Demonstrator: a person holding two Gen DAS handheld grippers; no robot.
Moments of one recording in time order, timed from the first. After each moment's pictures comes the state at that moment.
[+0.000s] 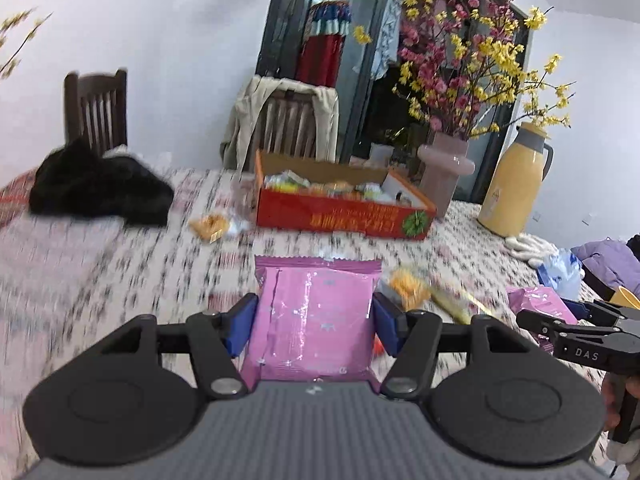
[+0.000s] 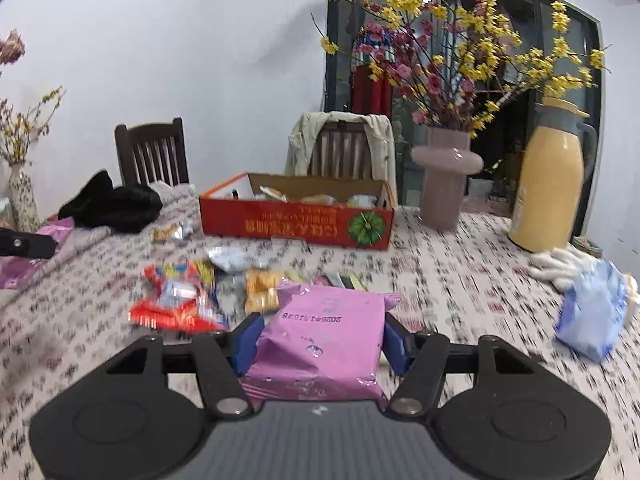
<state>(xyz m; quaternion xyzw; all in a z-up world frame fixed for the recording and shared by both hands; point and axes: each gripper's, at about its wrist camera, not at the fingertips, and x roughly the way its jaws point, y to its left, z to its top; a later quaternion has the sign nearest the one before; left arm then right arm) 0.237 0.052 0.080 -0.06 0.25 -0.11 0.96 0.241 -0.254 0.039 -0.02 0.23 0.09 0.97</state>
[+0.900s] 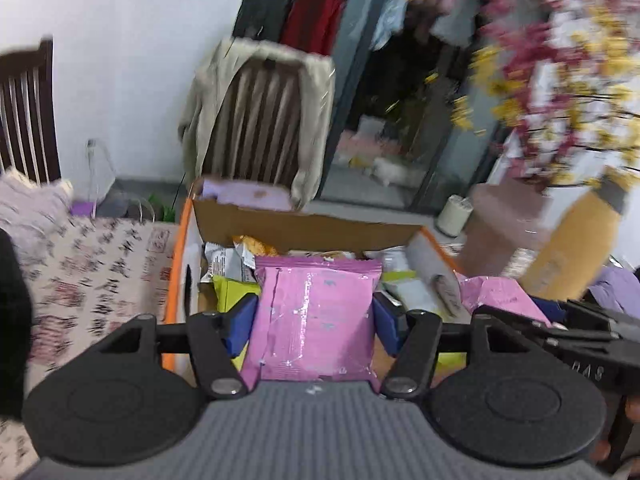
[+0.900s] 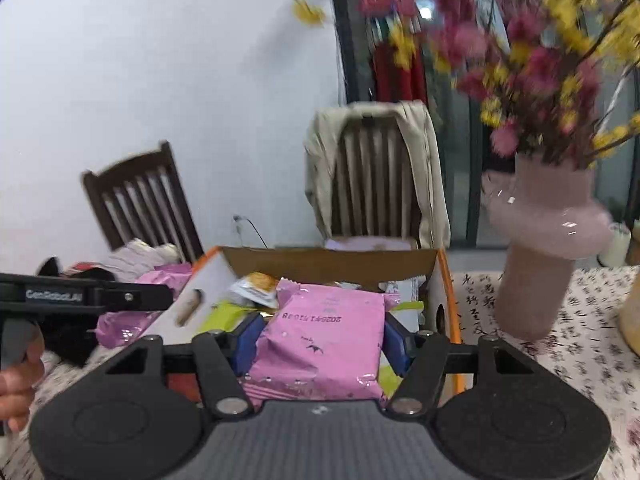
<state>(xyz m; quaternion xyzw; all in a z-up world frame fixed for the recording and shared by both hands) 0.603 0.002 0.077 -0.10 0.33 -0.13 0.93 0.587 -0.252 0.077 0.04 0.28 0.14 0.95</state>
